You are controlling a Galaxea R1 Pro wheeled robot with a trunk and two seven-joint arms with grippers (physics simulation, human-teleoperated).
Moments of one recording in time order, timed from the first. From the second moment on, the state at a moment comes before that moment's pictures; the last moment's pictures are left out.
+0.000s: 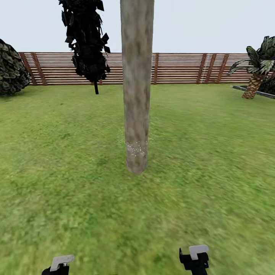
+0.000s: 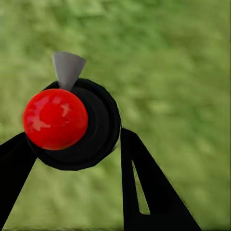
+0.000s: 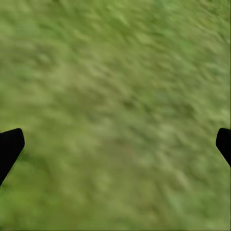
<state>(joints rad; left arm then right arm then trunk) -0.41 0.16 0.12 -0.12 -0.02 -0.27 0.00 -0.44 0.00 0.13 -0.11 0.10 -0.47 -0.28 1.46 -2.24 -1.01</state>
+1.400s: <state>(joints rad) -0.40 0.16 0.18 -0.12 0.01 -0.30 0.00 -0.43 0.00 0.13 -0.11 0.10 -0.47 -0.28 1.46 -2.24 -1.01</state>
